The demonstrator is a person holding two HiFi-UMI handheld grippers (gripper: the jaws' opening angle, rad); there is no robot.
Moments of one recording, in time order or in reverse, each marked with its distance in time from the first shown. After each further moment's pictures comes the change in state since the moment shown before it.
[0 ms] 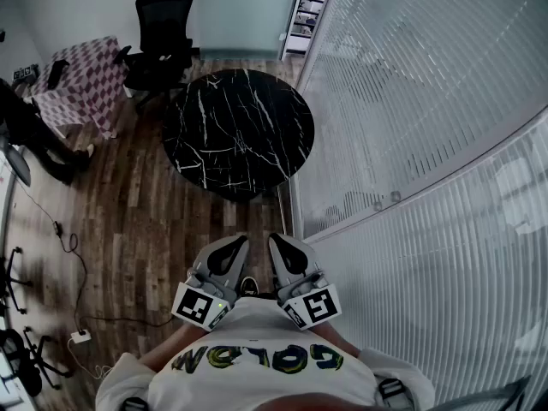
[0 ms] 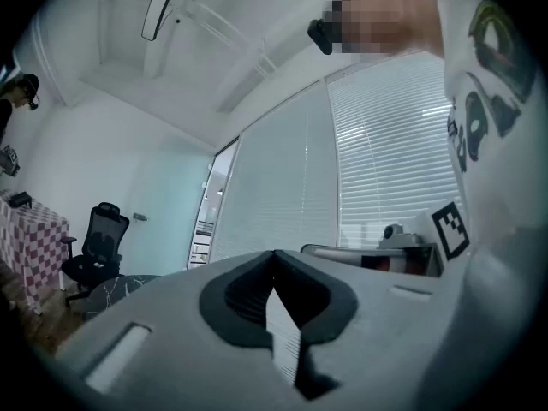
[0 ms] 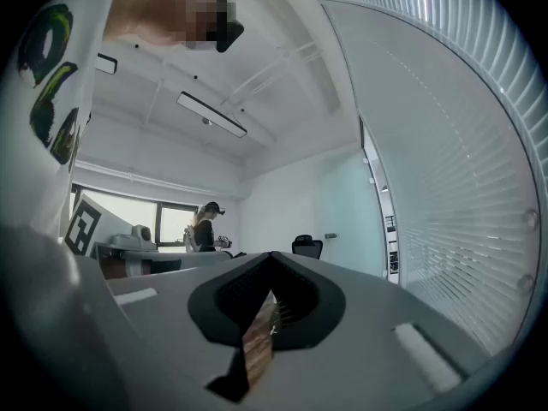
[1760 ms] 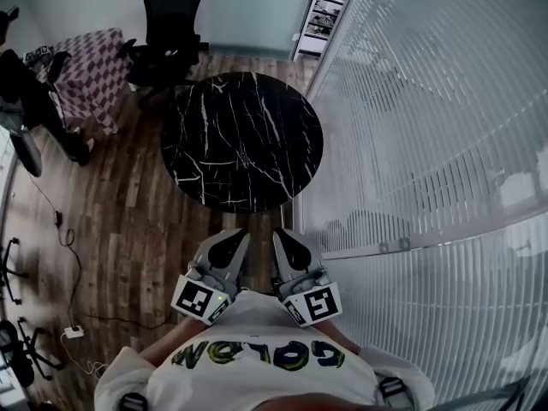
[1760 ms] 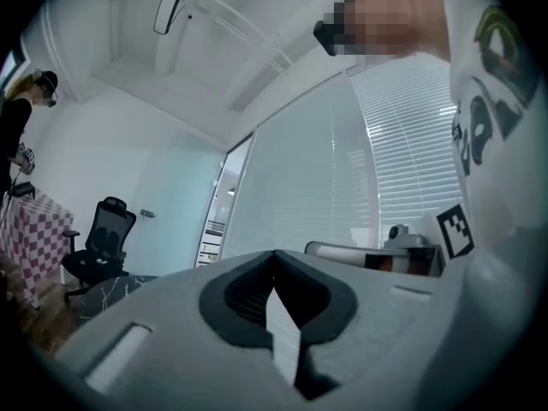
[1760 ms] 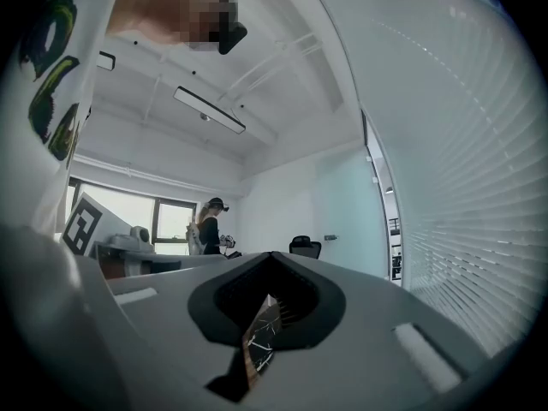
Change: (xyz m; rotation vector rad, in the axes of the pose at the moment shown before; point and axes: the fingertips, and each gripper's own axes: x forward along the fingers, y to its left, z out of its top) left arm 0.093 0.080 -0.018 -0.032 0.012 0.056; right arm 0.089 -0.086 -0.006 -0.029 0.002 0.018
